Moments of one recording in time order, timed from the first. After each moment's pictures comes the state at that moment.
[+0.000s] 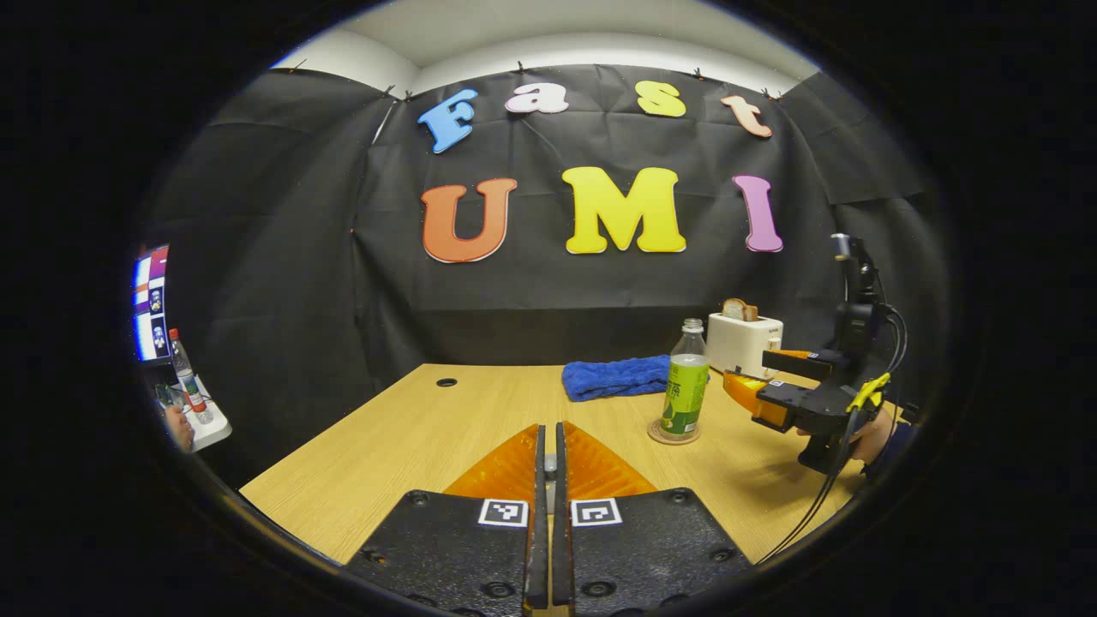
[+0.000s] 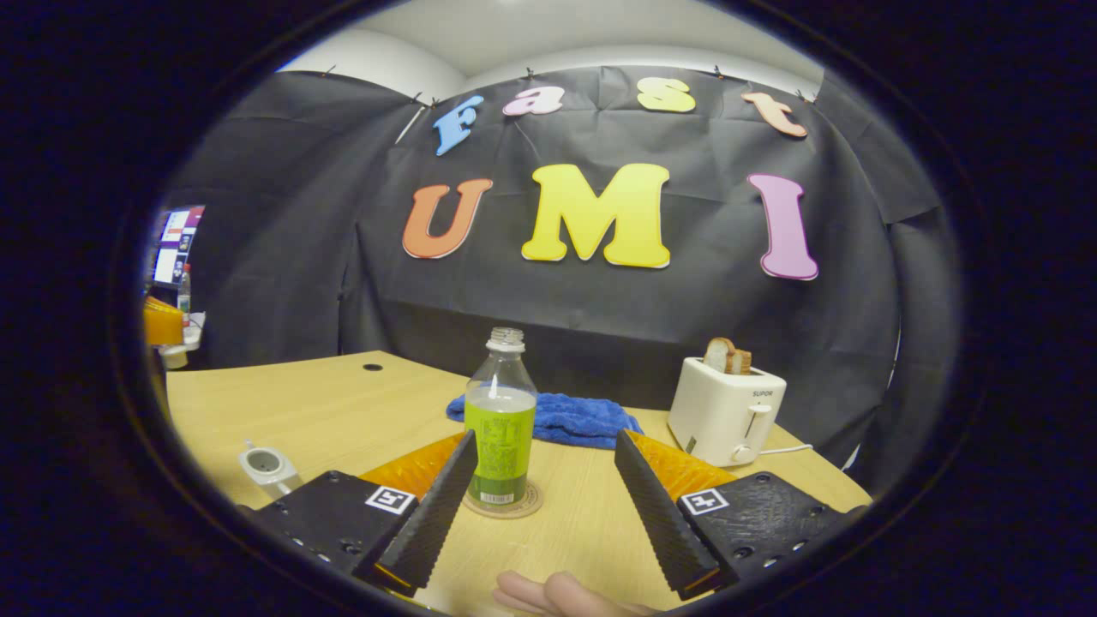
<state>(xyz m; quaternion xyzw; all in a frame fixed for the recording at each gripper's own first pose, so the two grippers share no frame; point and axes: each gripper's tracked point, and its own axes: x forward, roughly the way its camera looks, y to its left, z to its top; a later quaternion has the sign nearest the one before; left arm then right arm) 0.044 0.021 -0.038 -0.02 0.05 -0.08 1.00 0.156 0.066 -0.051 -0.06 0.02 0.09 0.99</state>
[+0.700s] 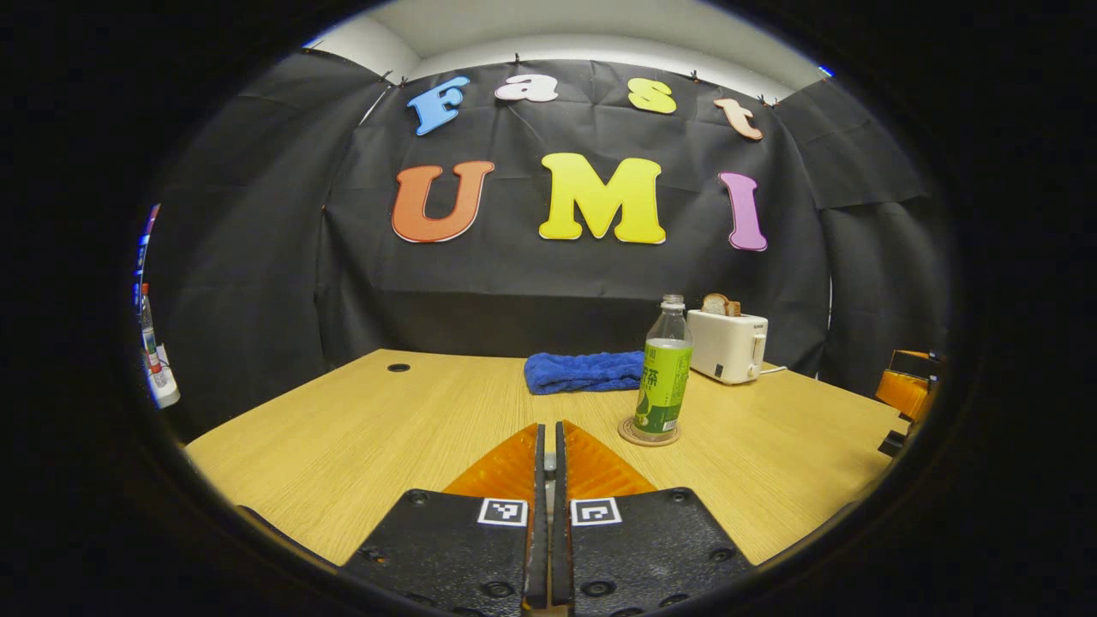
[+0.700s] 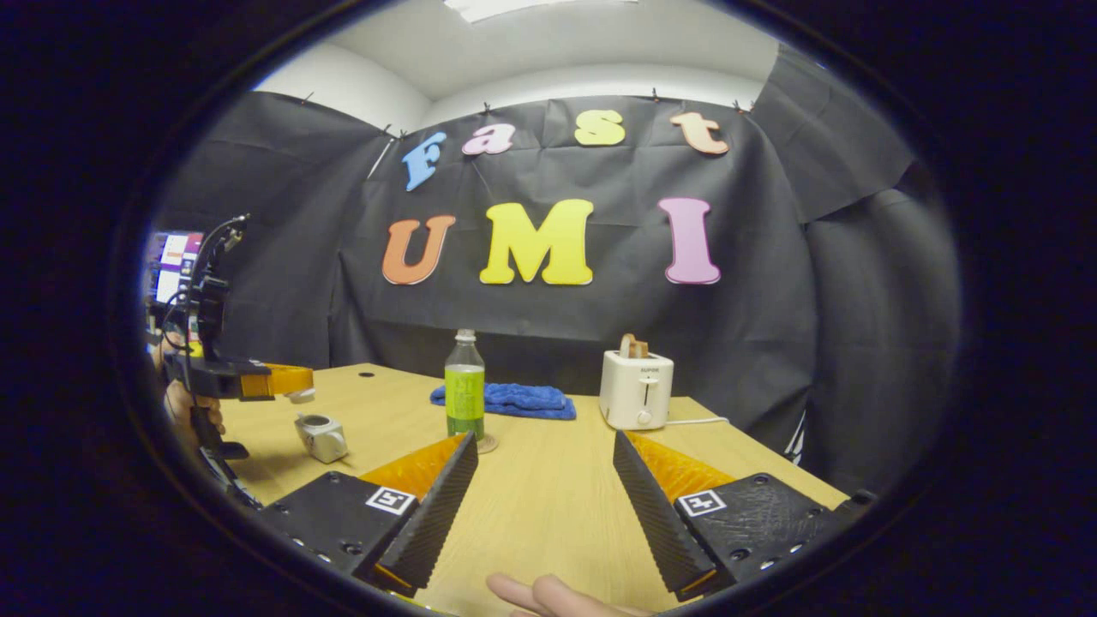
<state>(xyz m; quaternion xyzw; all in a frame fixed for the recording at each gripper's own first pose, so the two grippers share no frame) 0.086 -0.024 -0.086 -0.05 0.03 -0.11 0.99 0.002 -0.031 -0.058 -0.01 -0.01 0.03 1.00</state>
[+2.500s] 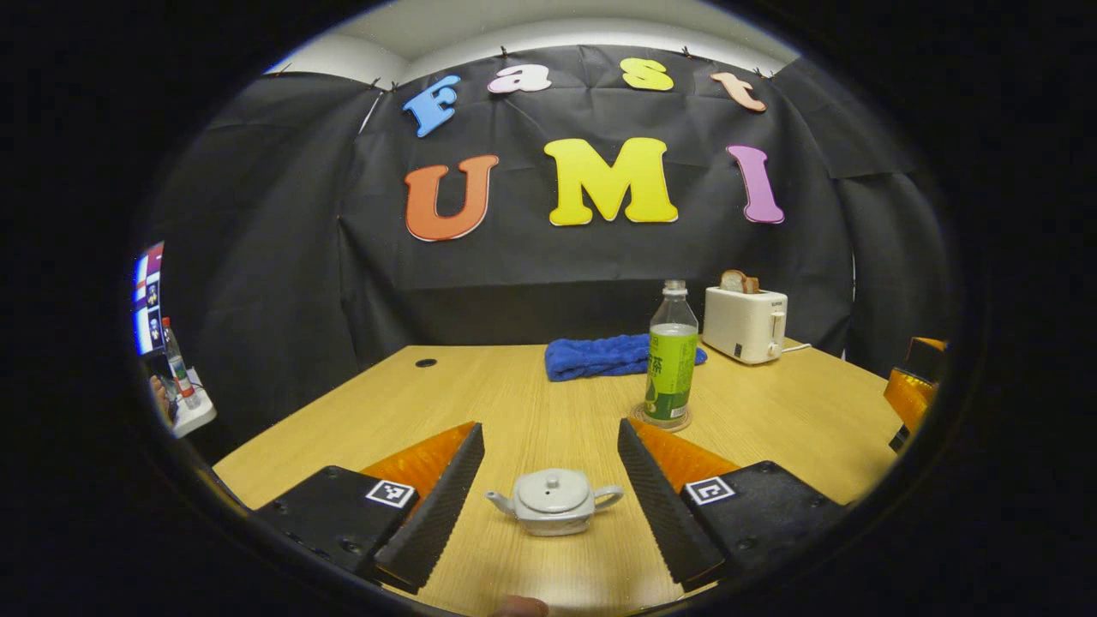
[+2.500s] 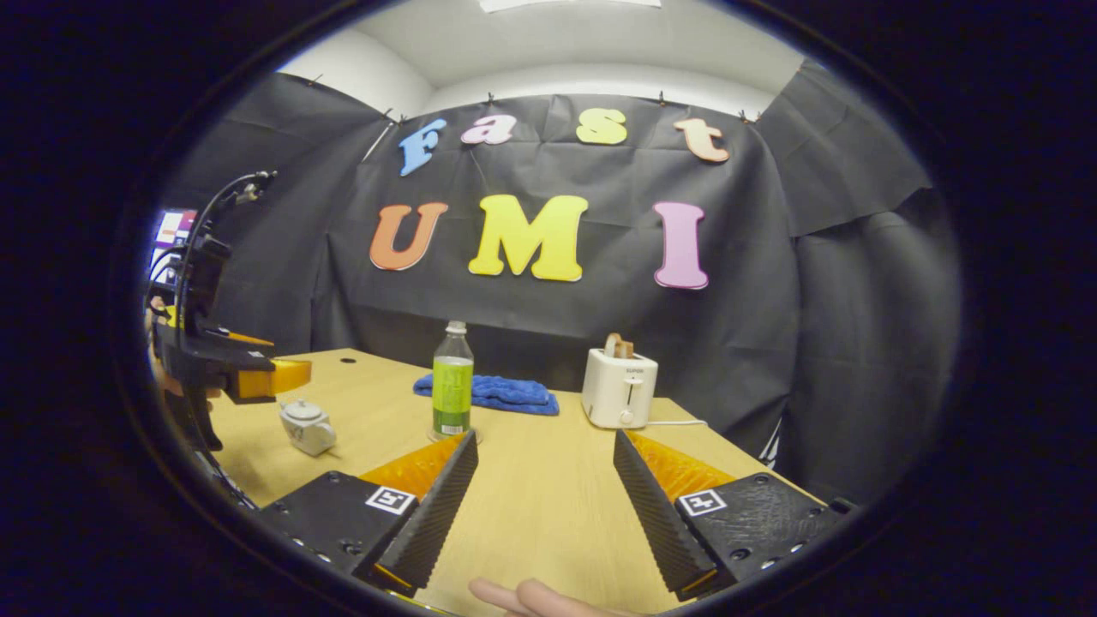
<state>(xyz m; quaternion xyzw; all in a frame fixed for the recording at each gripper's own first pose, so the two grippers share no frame) 0.057 -0.020 -0.059 -0.01 0.06 -0.05 1.00 -0.001 -0.023 -0.051 -0.04 0.01 -0.01 1.00</state>
